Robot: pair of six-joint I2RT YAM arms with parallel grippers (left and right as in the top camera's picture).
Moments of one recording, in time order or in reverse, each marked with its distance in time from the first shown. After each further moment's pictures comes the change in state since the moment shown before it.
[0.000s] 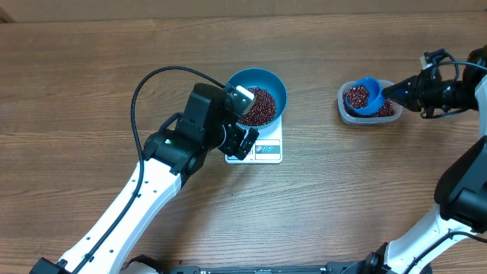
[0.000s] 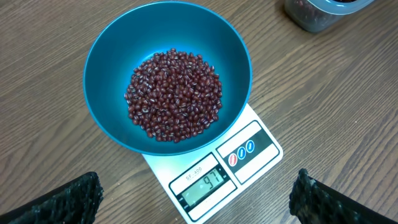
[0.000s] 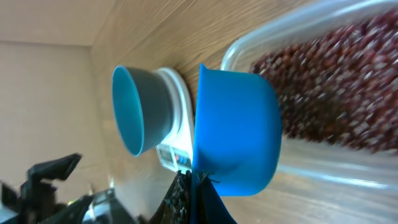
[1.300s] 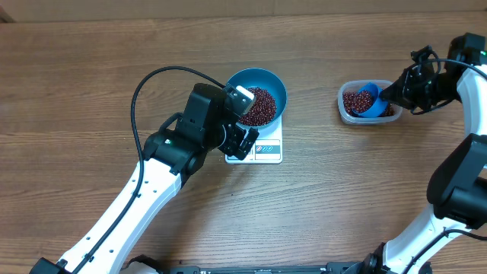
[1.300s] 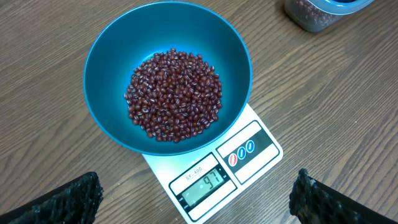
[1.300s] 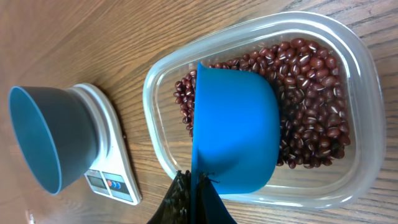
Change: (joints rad) left arm 0.000 0.000 0.000 0.000 0.000 0.000; right arm 0.089 0.000 0.000 0.156 0.319 0.155
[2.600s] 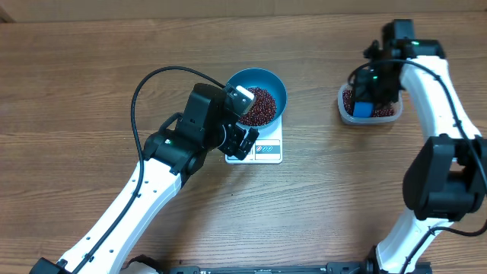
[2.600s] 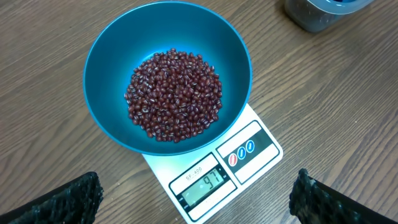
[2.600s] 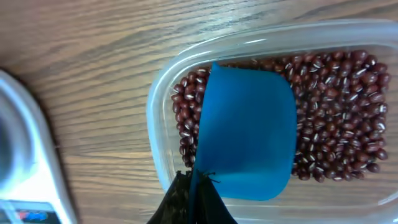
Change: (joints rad) left arm 0.000 0.000 0.000 0.000 0.000 0.000; right arm 0.303 -0.010 0.000 0.059 0.436 0.135
